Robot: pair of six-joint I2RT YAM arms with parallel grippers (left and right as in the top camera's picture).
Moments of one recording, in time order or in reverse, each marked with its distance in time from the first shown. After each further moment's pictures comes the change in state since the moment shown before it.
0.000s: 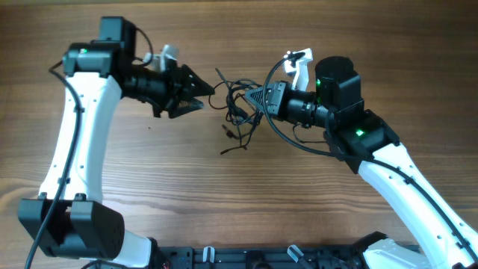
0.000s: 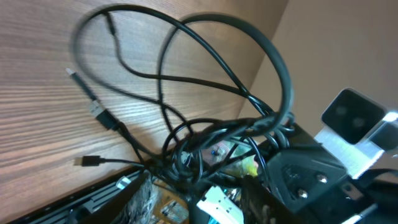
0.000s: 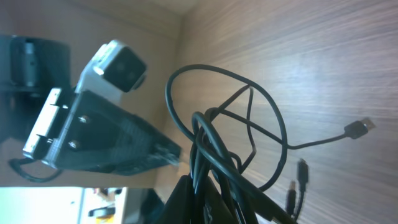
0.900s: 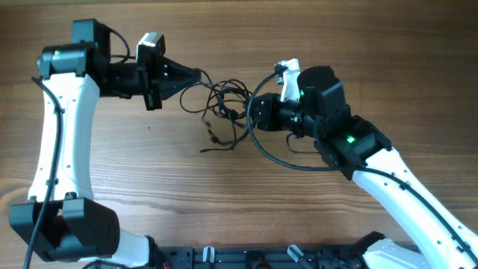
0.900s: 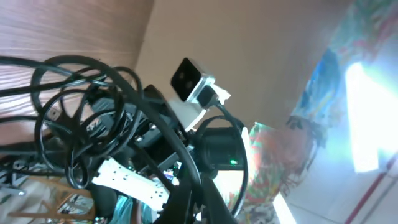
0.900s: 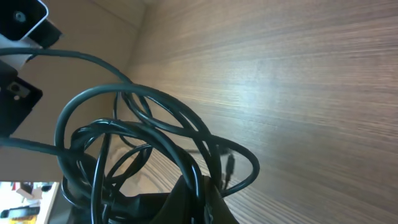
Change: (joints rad) left arm 0.150 -0.003 0.004 -0.039 0.528 -0.012; right arm 0.090 -0.006 0.012 -0.145 0.224 -0.237
